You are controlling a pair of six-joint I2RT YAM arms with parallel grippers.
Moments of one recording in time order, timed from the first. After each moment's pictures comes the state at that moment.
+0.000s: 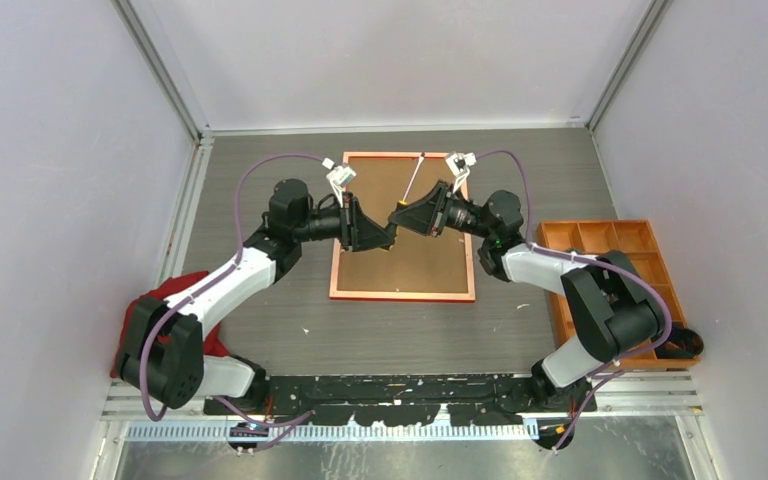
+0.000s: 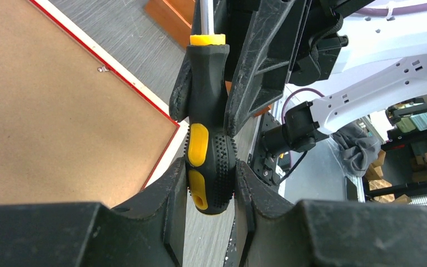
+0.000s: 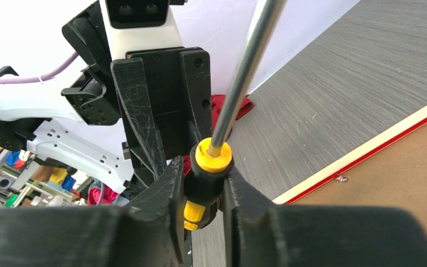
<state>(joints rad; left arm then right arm) -0.45 1.33 0.83 0.30 0.87 -0.54 0.45 1.56 0.72 1.10 -0.81 0.89</state>
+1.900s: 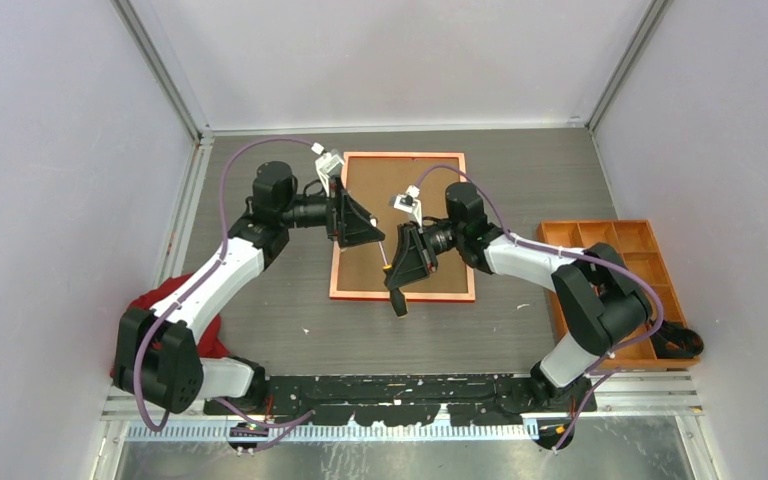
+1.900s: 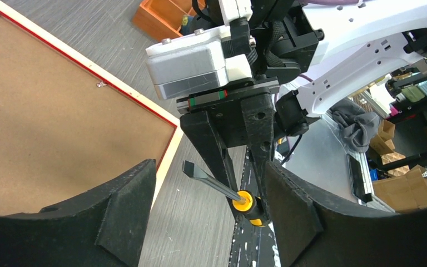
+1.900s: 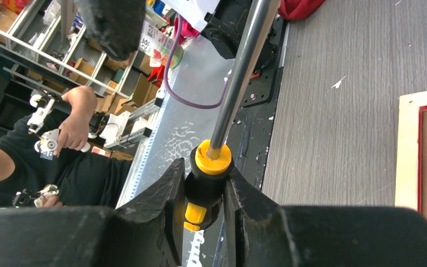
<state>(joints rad) -0.37 1.30 0.95 0.13 1.03 -0.39 0.56 1.62 0.87 0.50 -1.42 0.55</state>
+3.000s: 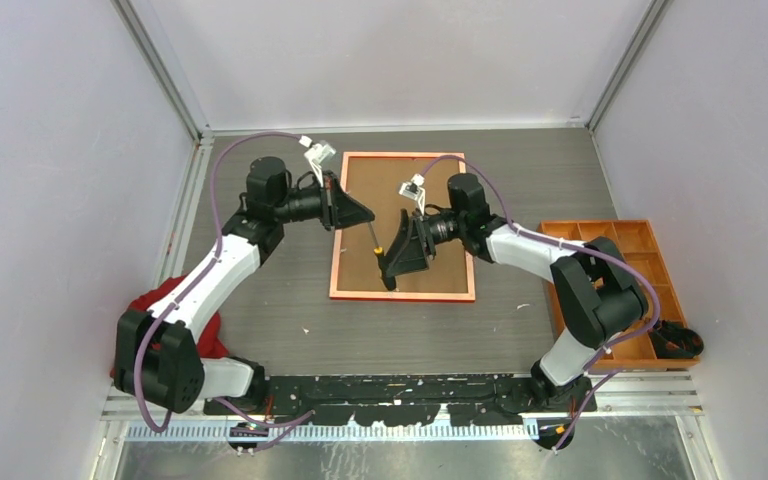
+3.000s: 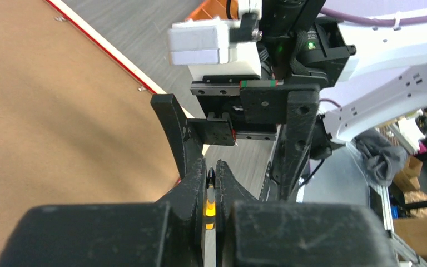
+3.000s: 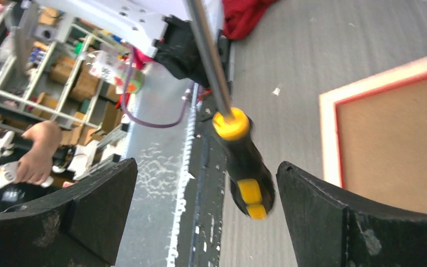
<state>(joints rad) -0.34 1.30 0.98 0.07 0.92 -0.39 0.52 1.66 0.92 0.42 -1.32 0.49</state>
